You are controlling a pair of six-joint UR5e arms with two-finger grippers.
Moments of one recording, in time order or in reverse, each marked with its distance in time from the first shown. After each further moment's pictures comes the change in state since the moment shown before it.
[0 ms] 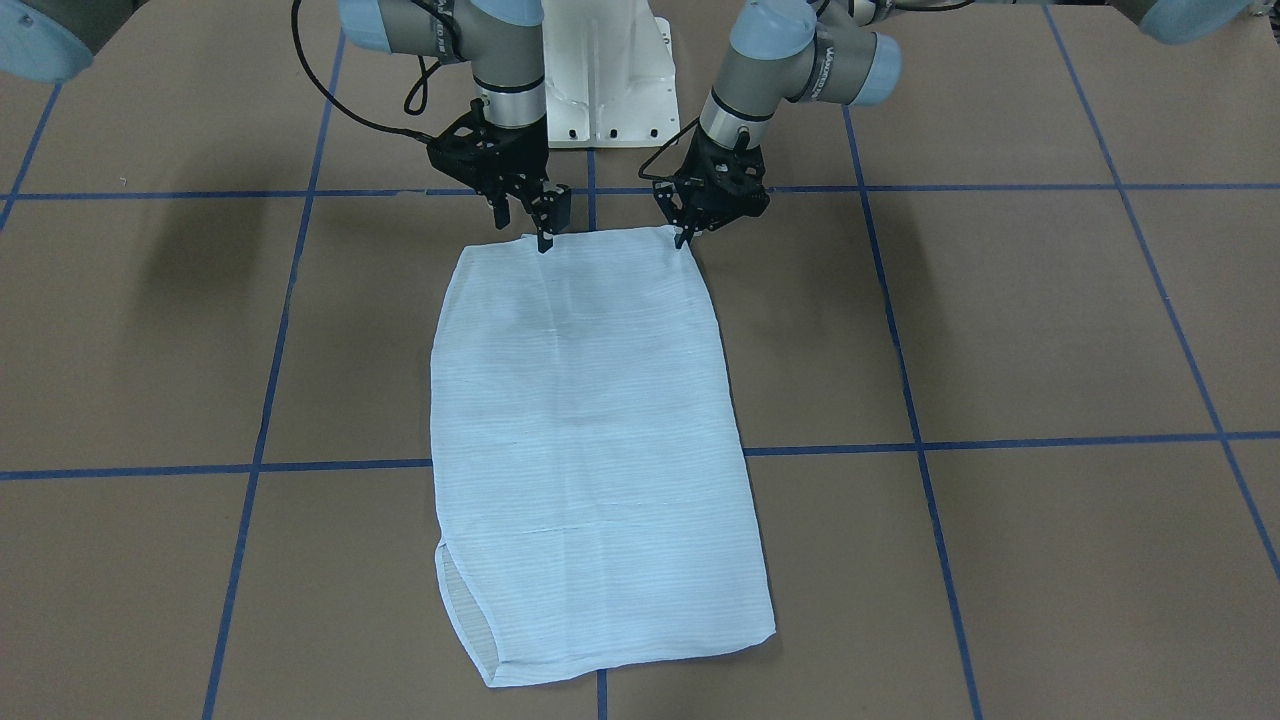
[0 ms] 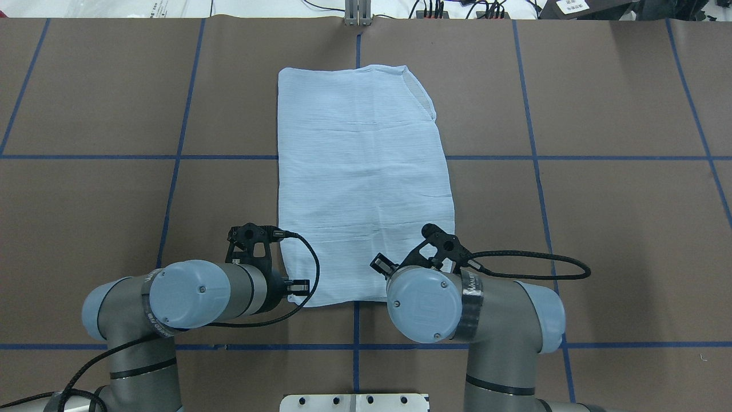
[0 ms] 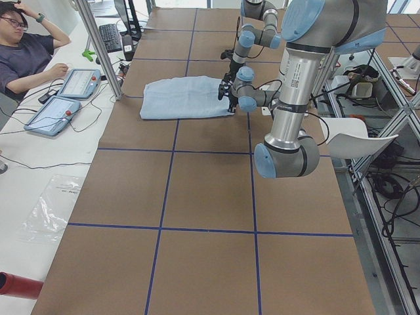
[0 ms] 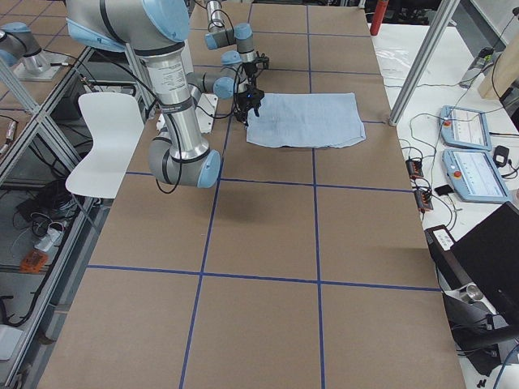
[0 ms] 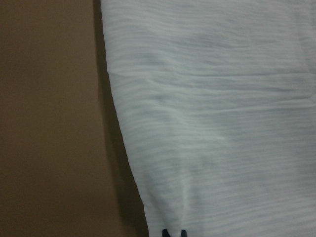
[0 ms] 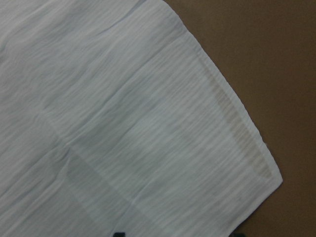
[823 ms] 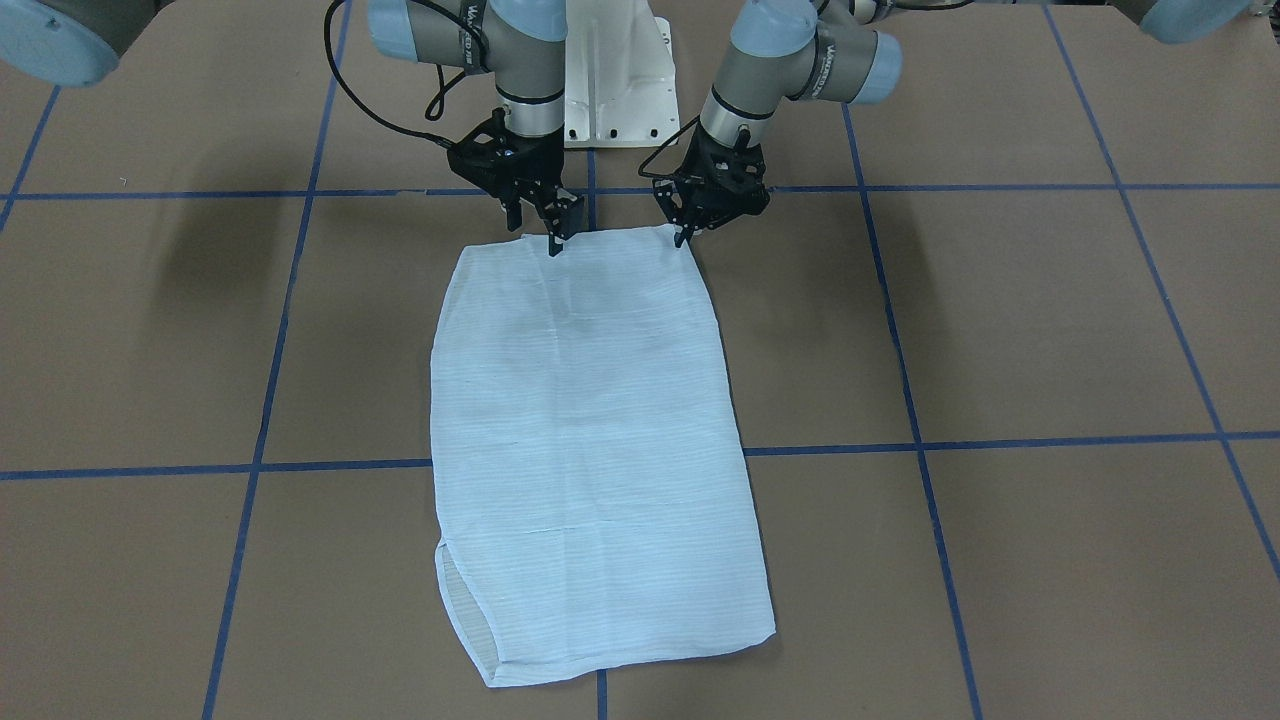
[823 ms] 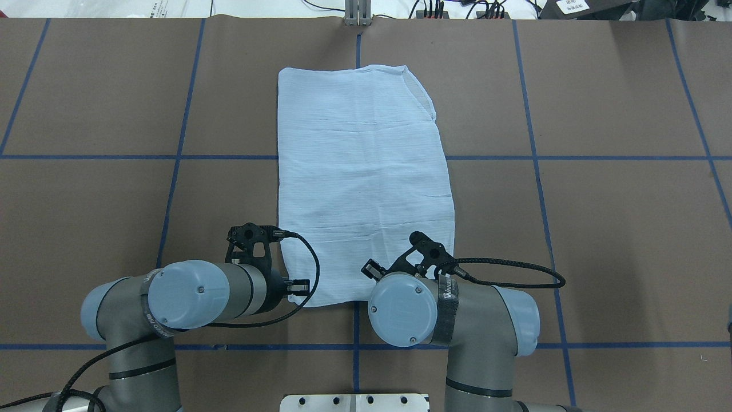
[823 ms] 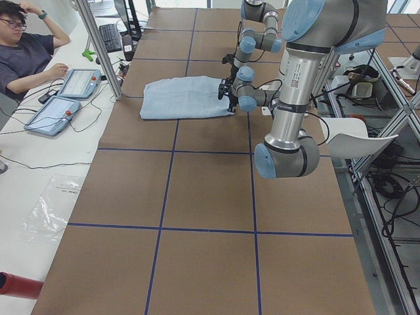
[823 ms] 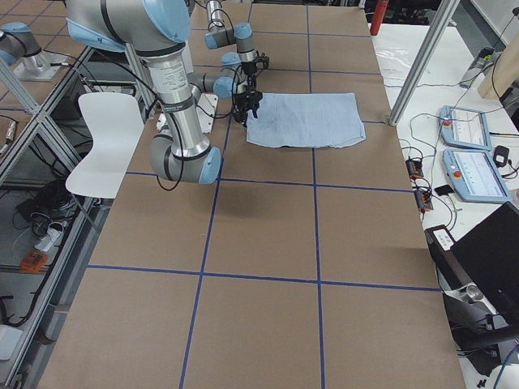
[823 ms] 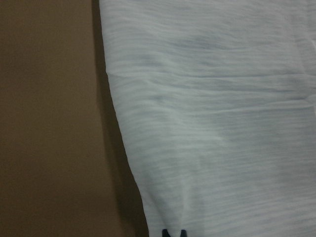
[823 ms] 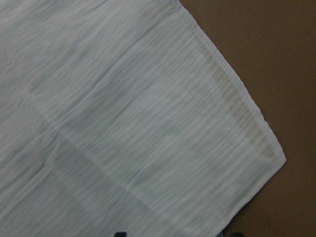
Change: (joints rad) left arm -0.001 0.001 -0.005 0.000 0.000 0.000; right arm -0.019 0.022 -0.037 -0.009 -0.005 0.032
